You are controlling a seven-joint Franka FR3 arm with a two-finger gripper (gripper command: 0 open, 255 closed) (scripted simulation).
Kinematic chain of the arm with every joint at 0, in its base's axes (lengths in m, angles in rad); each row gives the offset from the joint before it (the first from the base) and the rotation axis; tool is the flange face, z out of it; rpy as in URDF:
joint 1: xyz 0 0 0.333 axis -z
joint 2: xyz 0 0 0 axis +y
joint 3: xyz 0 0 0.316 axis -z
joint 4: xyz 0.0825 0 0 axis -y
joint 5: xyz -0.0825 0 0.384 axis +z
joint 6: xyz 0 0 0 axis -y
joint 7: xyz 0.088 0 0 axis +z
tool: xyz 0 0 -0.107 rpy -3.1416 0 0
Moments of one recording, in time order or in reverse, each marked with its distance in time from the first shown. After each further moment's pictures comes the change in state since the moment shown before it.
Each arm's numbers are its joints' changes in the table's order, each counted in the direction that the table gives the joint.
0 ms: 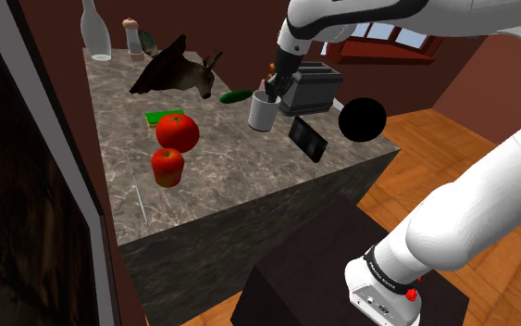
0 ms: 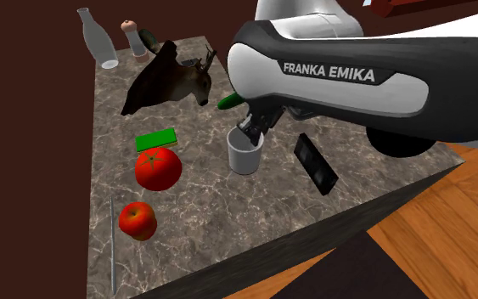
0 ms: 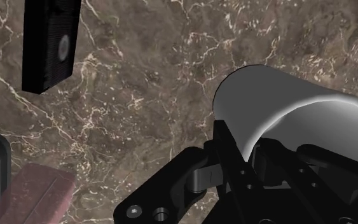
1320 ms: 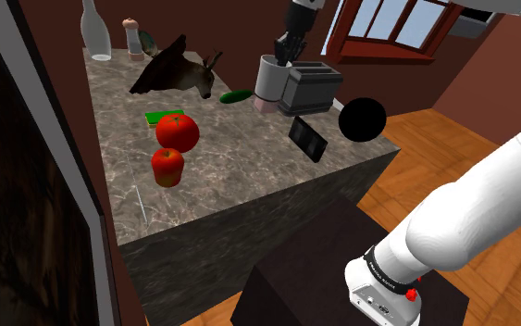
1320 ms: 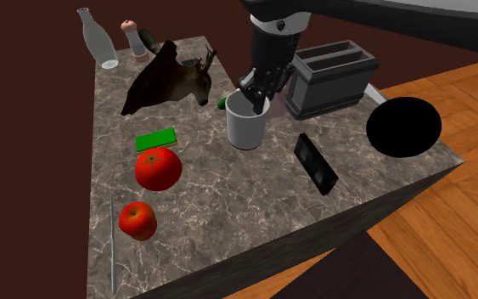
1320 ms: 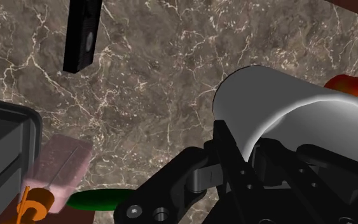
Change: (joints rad) arm 0.002 -0.018 0.002 0.253 -0.006 -0.270 -0.019
